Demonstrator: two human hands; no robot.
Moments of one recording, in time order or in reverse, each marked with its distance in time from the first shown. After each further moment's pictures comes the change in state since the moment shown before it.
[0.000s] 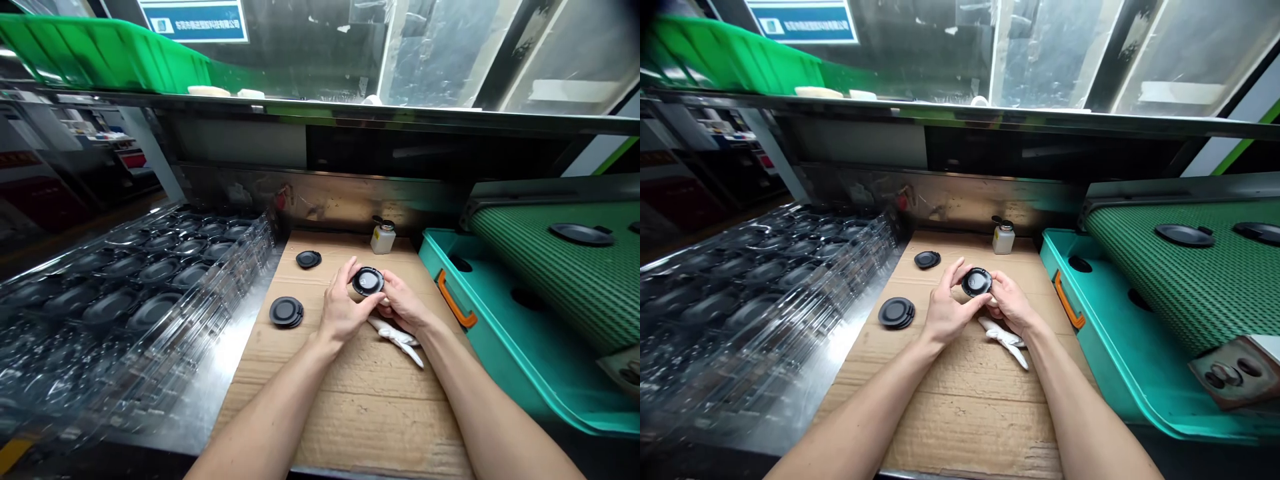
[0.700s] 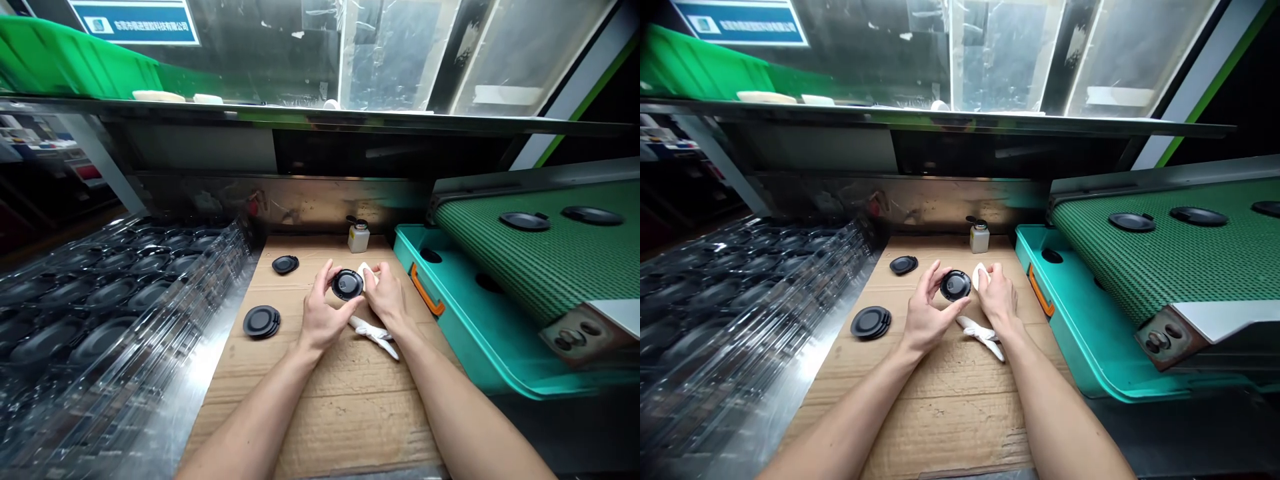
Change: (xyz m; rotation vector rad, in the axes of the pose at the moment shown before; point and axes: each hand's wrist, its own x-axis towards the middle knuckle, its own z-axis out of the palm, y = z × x) left_hand -0.003 0.002 0.012 -0.165 -0.019 -0.025; right_hand 0.007 0.001 -0.027 -1.192 0.745 -0.157
